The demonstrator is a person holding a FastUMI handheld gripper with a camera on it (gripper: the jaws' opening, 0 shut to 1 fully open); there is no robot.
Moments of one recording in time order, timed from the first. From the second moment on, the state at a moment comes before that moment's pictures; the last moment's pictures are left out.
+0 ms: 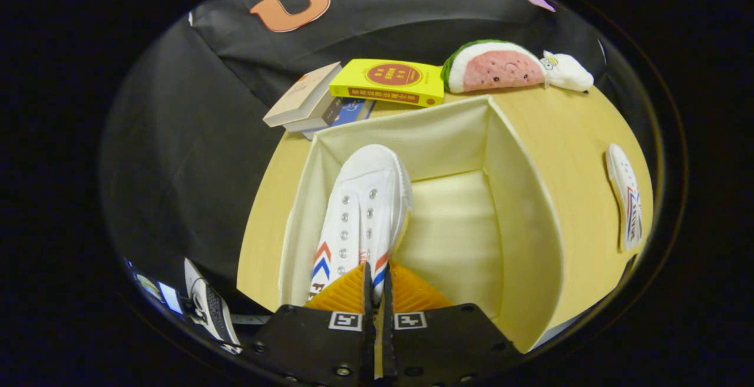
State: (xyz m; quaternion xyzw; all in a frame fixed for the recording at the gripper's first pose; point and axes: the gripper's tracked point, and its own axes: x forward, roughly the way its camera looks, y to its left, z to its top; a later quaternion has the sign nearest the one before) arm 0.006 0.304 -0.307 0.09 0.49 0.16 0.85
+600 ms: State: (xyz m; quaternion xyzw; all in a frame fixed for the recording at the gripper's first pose) arm 0.015 0.267 -0.219 0.04 0.36 0.20 0.91
